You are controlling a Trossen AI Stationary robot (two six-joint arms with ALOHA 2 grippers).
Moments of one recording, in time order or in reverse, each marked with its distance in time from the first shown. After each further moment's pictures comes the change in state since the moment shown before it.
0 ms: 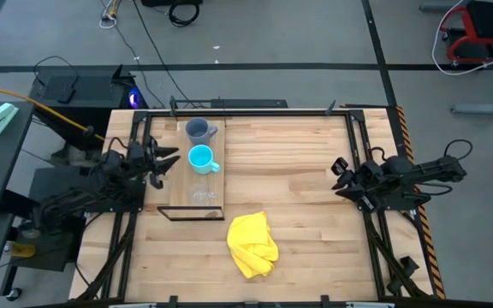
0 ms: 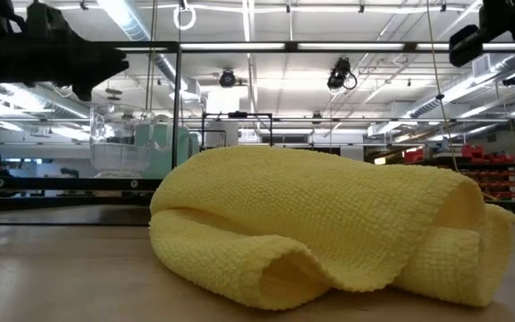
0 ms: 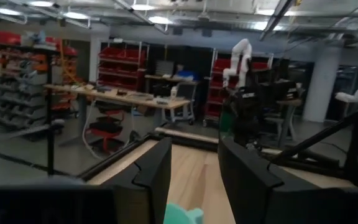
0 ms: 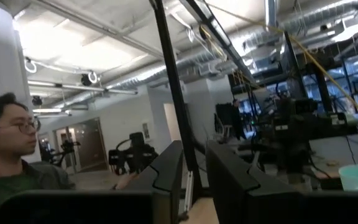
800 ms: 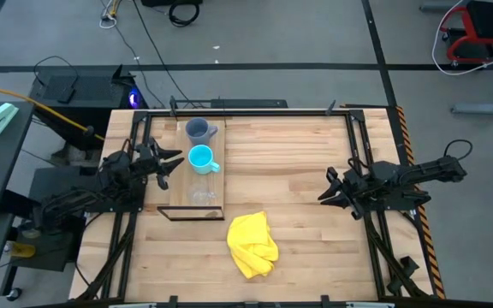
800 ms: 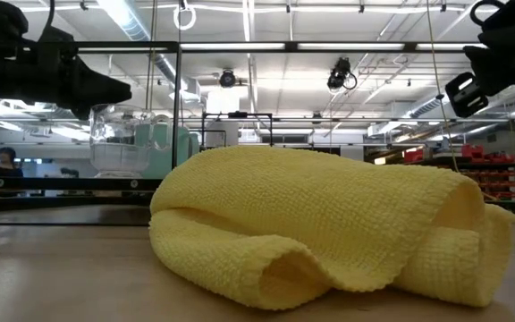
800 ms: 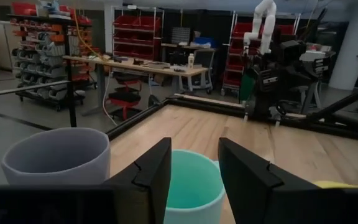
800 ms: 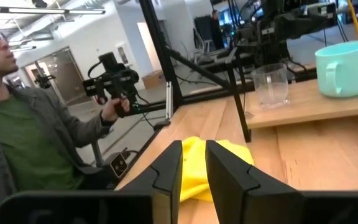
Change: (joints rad) left arm 0.000 0.003 -0.039 -0.126 -0.058 0.062; right arm 0.000 0.000 0.000 -0.401 0.000 0.019
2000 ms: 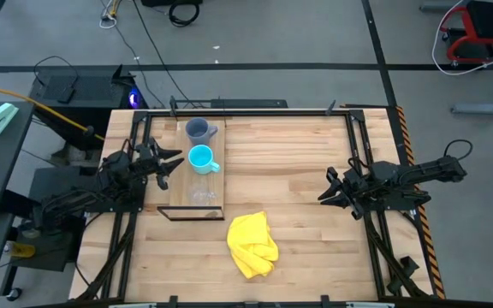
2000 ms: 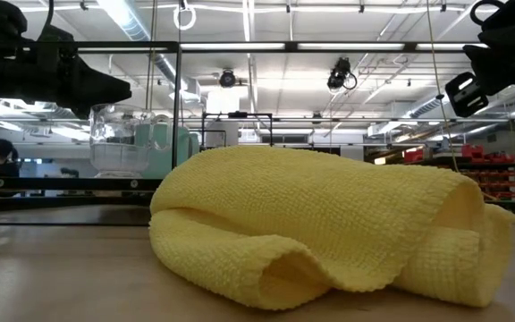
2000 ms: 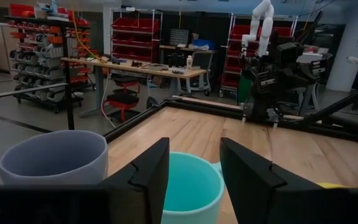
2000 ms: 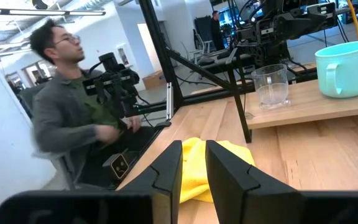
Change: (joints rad) left arm 0.000 0.000 -0.001 0.017 0.005 -0.010; right arm 0.000 0.000 0.001 0.002 0.000 0.005
